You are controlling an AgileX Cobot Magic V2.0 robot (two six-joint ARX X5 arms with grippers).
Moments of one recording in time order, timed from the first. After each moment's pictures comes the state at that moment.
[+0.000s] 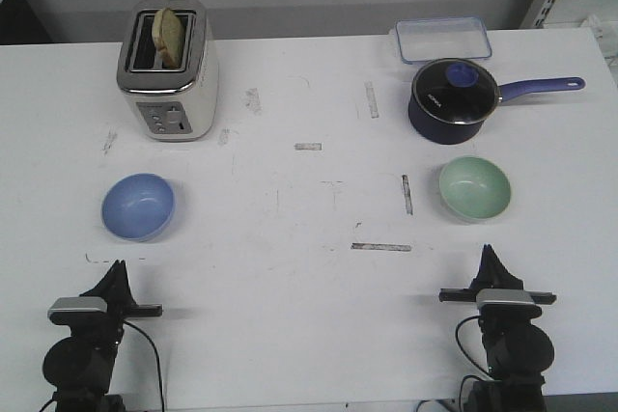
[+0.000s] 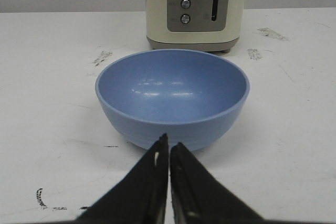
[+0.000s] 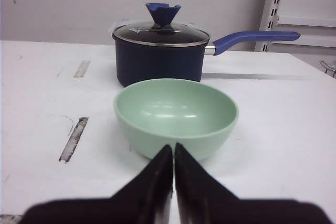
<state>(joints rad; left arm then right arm) 0.00 0.01 0.03 -0.01 0.00 0.02 -0.03 0.00 0.01 -0.06 0.06 -0.04</state>
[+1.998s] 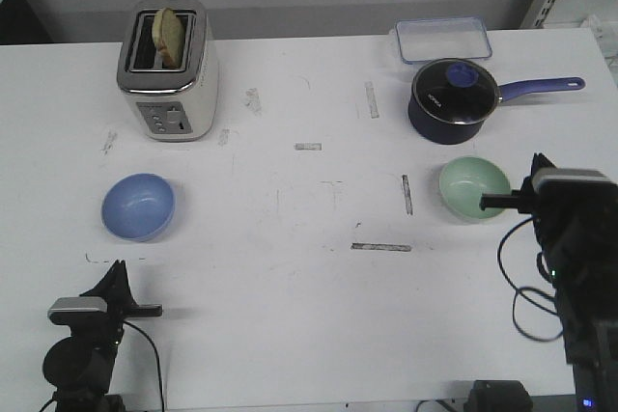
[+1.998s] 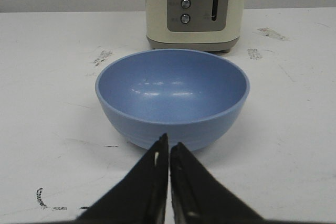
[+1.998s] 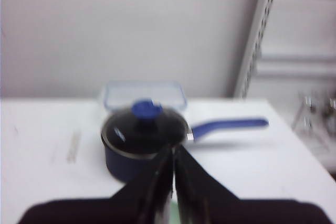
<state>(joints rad) 0.00 0.01 0.03 -0.01 0.00 0.02 -0.08 0.84 1.09 -0.49 0.07 -0.04</state>
